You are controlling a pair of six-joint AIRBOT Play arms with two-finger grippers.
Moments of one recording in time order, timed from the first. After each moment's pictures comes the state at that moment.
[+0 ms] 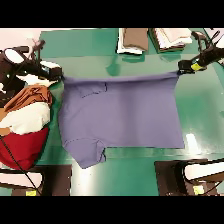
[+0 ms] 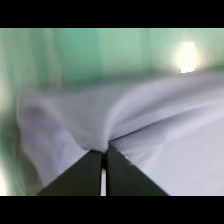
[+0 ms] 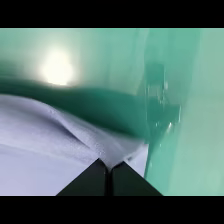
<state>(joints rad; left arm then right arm) 0.03 -1.54 1.44 1.08 -1.09 -1.35 -0.19 -1.56 1.63 -1.34 1.34 1.37</state>
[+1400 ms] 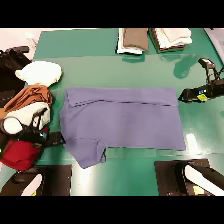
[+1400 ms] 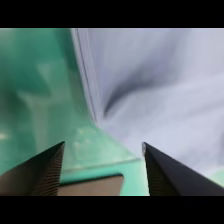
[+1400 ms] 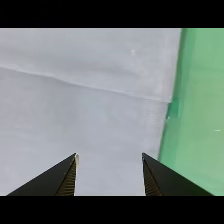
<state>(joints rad) -0.03 -0.71 0.44 1.20 -1.30 -1.65 -0.22 -1.04 1.02 -1.32 1.26 1.36</state>
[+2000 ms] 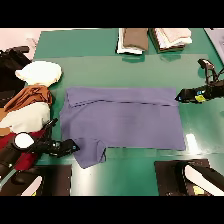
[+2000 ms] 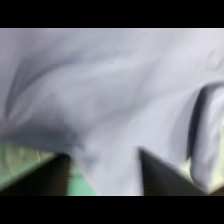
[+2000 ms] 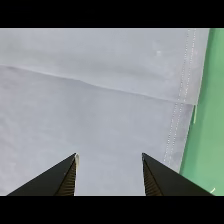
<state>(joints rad) -0.19 -0.65 0.23 0.93 -1.06 -1.69 -0.22 -1.03 1.00 -1.25 1.25 1.36</state>
